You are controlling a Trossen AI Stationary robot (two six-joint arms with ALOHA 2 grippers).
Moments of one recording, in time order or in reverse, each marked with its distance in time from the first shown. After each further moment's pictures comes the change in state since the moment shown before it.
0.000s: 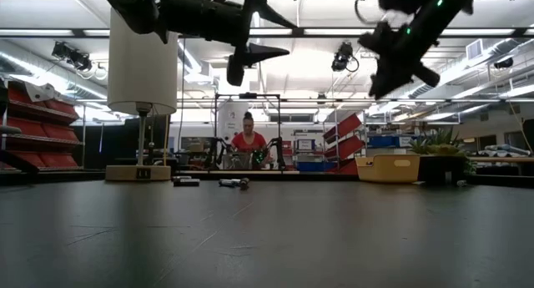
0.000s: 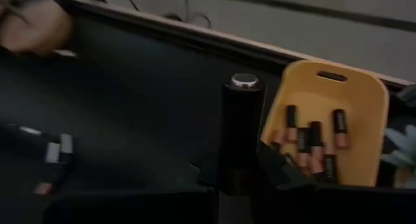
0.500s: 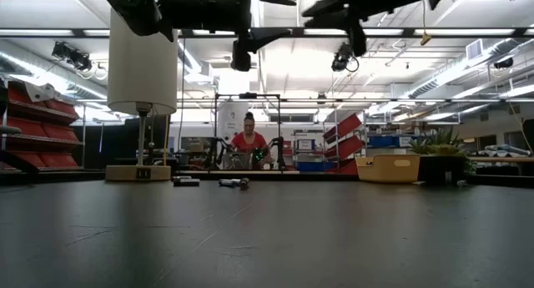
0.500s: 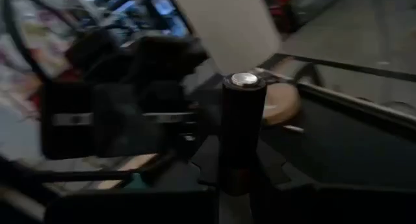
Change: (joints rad) left arm 0.028 0.000 0.000 0.166 0.074 0.115; right arm 0.291 0.090 0.001 0.726 -0.196 -0.016
